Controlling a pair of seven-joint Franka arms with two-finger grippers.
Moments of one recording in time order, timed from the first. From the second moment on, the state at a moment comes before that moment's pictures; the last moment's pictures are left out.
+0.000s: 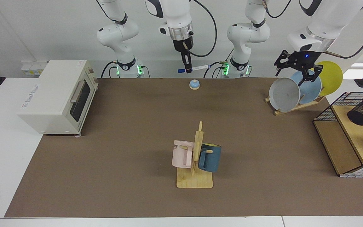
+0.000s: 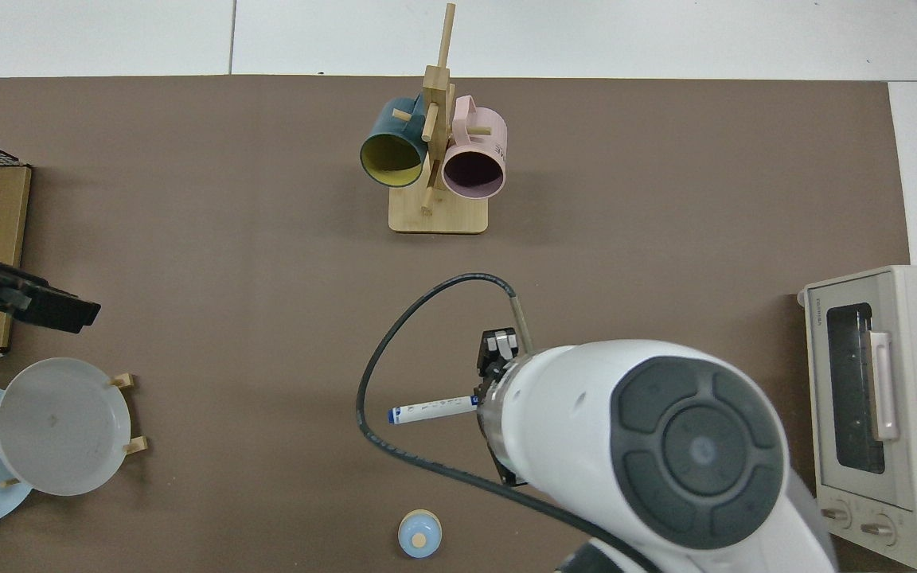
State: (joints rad) left arm -0.08 -0.02 0.03 -1.54 -0.02 1.49 0.67; right arm 0.60 -0.03 0.08 -1.74 0.14 1.84 2.14
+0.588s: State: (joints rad) left arm -0.14 -0.08 -0.04 -1.66 -0.12 1.52 1.10; right arm 0.66 0.17 0.08 -1.57 0.14 1.89 2.27
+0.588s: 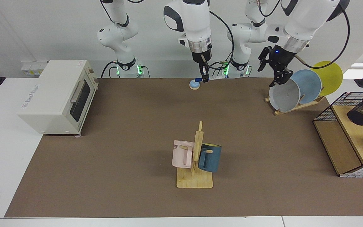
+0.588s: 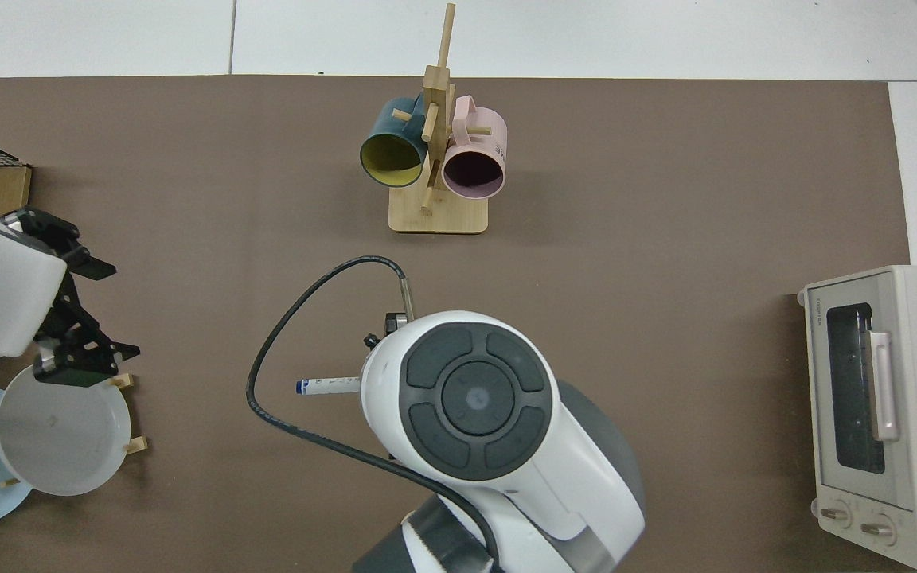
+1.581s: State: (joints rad) left arm -0.35 -0.14 -0.06 -1.88 -0.29 1.80 1.10; right arm 0.66 0.17 0.08 -1.56 0.14 1.90 2.28
